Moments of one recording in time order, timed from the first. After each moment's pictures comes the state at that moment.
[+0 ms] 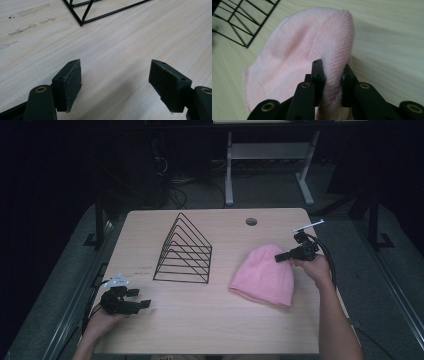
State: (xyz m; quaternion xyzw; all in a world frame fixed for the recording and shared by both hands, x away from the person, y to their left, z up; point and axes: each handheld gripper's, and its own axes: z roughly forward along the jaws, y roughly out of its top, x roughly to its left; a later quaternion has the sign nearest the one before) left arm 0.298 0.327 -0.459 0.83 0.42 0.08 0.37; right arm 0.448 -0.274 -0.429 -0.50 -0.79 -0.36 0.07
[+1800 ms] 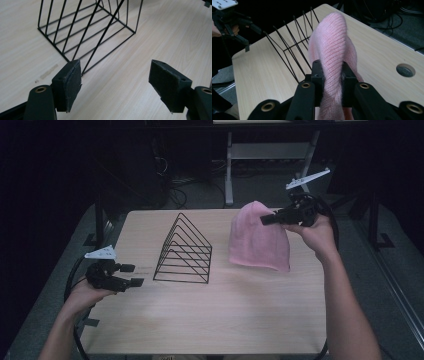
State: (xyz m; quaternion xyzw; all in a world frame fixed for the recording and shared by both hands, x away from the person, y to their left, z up) left arm 0.330 0.332 -0.359 0.85 0.33 0.06 0.41; right arm 0.425 -0.209 -0.250 -0.32 -0.83 -0.45 -0.03
